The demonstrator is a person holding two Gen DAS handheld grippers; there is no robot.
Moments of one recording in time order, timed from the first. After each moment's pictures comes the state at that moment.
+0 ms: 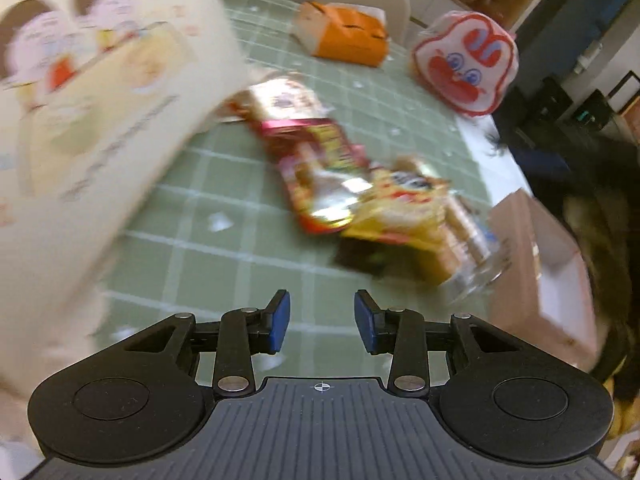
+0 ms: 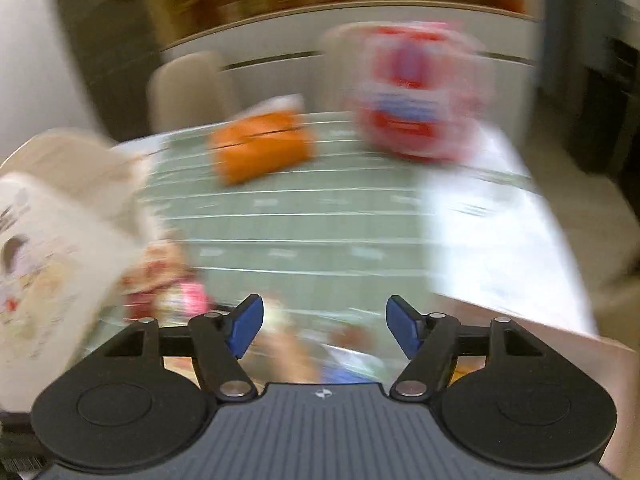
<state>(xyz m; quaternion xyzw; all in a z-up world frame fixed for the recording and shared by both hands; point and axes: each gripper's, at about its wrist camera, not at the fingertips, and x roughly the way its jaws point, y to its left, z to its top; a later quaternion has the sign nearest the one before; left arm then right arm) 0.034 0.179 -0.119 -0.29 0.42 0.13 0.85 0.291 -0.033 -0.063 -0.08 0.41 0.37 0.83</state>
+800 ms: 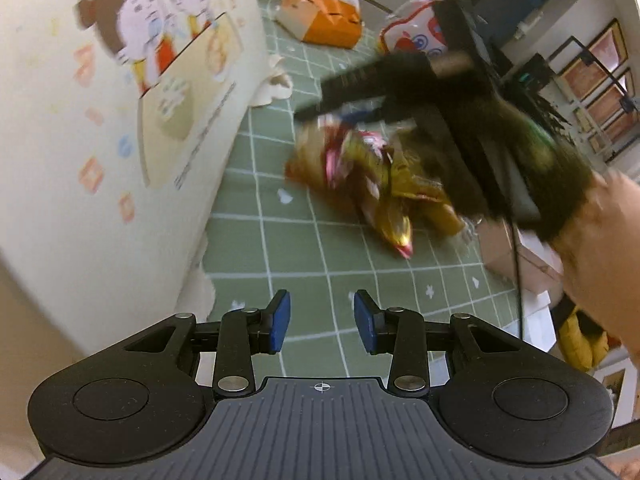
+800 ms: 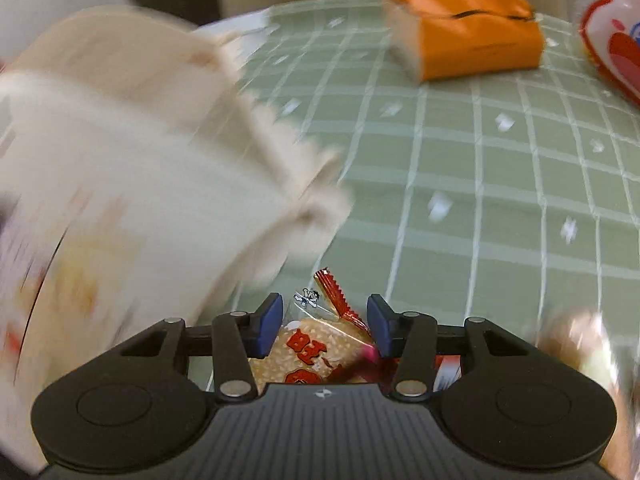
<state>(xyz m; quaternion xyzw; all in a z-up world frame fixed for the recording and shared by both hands) -0.023 0.261 -0.122 -0.29 0.44 0.01 0.85 0.249 0.171 -0.148 -0.12 0.54 0.44 0.71</state>
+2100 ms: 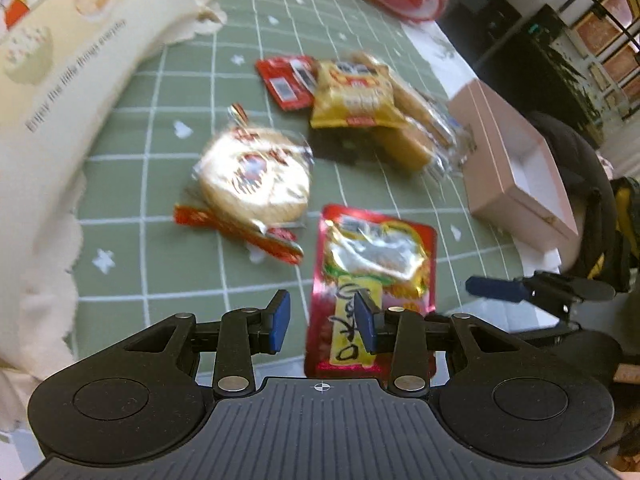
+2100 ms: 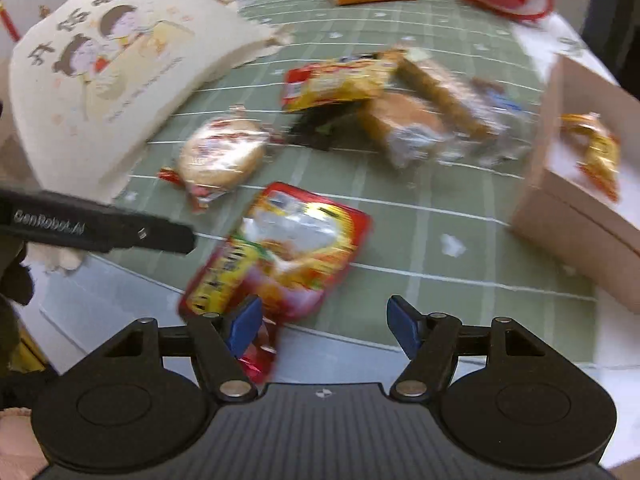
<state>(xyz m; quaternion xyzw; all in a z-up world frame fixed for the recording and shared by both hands) 0.018 0.165 -0.141 -0.26 0.50 0.01 0.83 0.094 -0.080 -0.137 -0.15 0.51 0.38 0.76</state>
